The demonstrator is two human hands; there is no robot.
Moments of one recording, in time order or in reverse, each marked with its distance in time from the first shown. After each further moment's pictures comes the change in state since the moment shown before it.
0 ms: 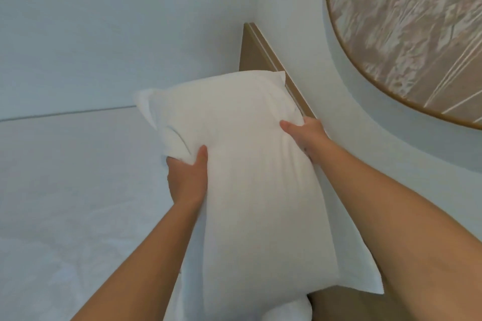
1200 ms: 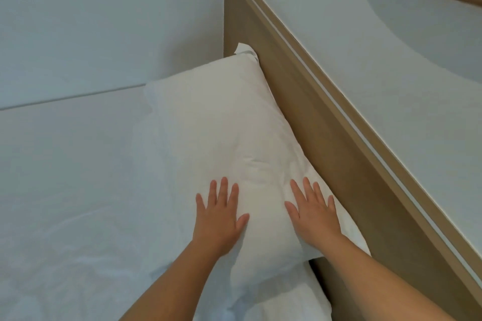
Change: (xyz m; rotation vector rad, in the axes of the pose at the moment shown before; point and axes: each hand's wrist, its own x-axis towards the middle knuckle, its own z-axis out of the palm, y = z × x) left_hand 0.079 -0.198 0.152 1.301 -0.616 0.646; right_hand 0.076 0.283 0.056 -1.192 -0.189 -0.038
